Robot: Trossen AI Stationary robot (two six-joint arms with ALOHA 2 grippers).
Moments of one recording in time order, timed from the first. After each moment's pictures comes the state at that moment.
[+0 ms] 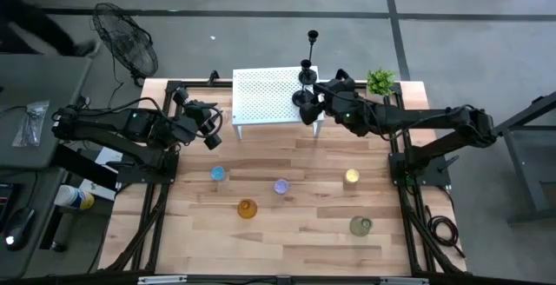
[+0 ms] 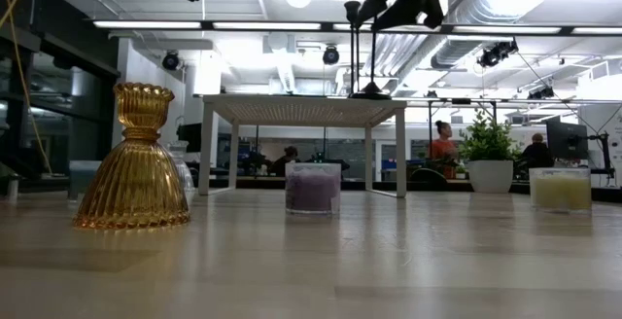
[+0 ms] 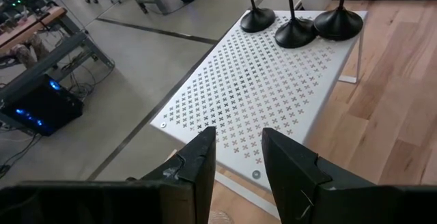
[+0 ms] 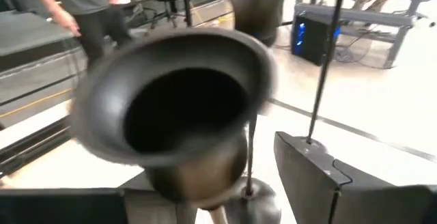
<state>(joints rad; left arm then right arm) -0.16 0.93 1.09 -0.81 -0.90 -0.21 -0.13 1.32 1.07 -0.07 0.73 0.32</state>
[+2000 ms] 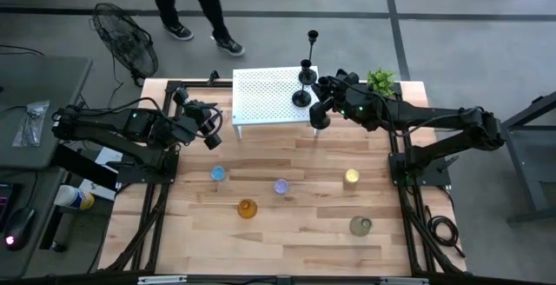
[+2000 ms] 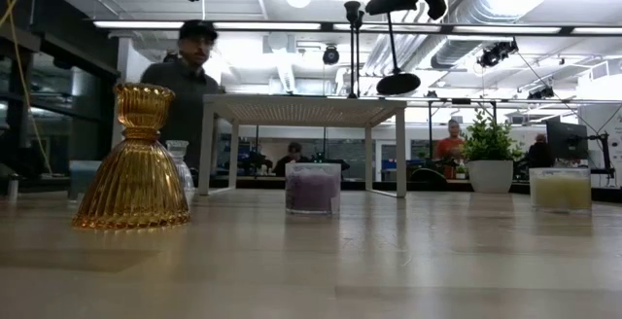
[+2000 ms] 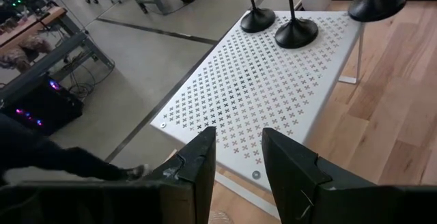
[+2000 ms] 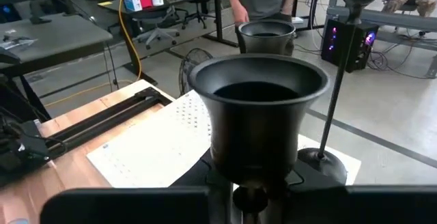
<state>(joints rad) -0.16 0.93 1.09 -0.81 -0.90 -0.21 -0.17 1.23 1.07 -0.11 0.58 0.26</state>
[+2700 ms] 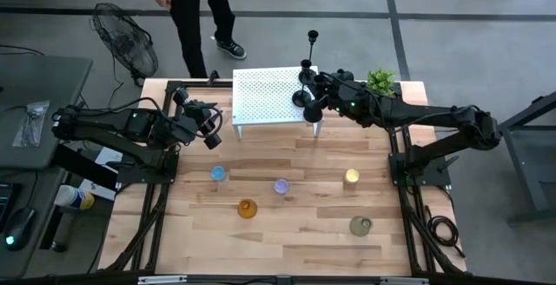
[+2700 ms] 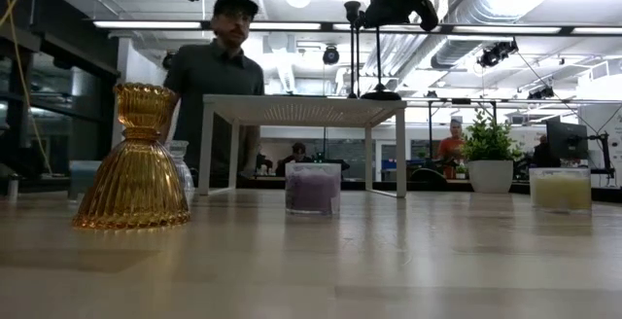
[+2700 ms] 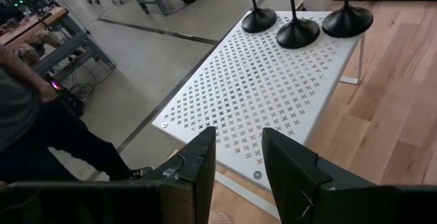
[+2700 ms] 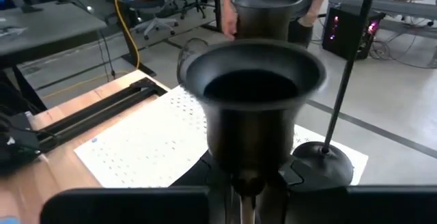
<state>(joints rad) -0.16 0.93 1.09 -0.81 -0.91 -0.21 -0.23 1.29 1.07 -0.09 0.51 0.27</state>
